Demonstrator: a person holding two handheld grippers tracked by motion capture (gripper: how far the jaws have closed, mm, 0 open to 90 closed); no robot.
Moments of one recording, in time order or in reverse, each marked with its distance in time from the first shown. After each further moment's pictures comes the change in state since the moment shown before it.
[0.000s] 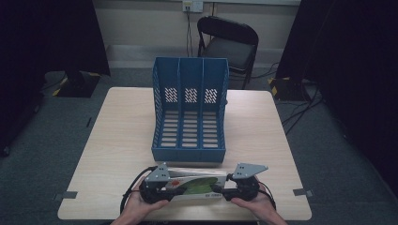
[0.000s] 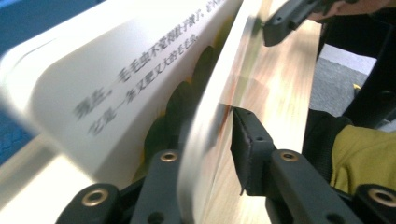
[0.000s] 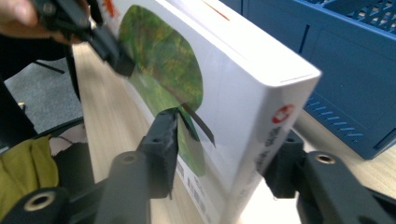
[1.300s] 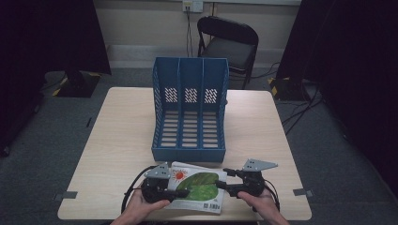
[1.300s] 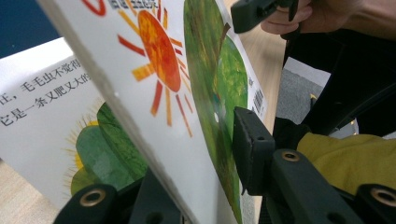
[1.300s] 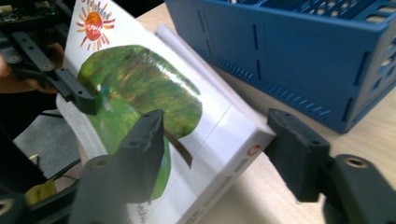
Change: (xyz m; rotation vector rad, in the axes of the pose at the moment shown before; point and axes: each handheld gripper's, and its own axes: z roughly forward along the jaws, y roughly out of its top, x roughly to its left) left arm 0.004 0.001 0.009 -0.016 -0.147 -0.068; right arm -0.017 -0.011 -0.008 -0.084 -0.033 0.213
